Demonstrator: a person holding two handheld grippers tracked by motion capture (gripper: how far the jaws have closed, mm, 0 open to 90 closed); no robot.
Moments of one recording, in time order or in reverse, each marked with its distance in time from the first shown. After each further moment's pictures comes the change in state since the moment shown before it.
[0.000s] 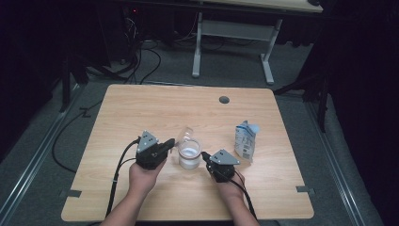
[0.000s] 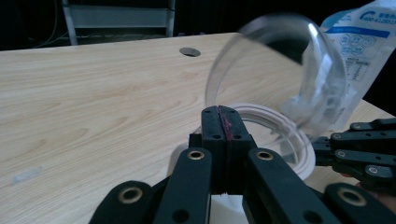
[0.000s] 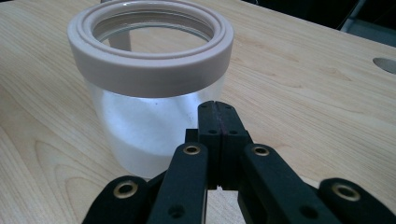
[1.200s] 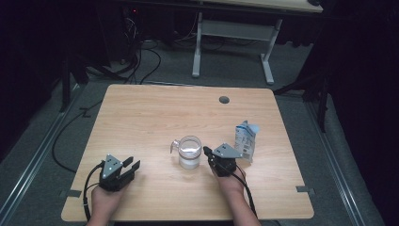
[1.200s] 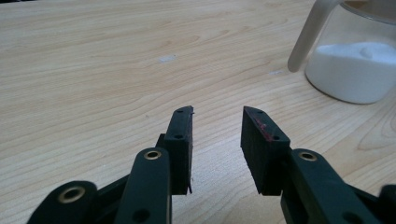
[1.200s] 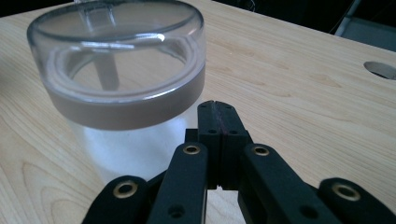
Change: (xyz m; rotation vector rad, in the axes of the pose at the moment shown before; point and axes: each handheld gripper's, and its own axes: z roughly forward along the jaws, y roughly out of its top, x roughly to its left) left arm 0.069 -0.082 -0.076 0.077 0.209 0.046; right arm -0.013 0.013 0.003 -0.011 0.001 0.036
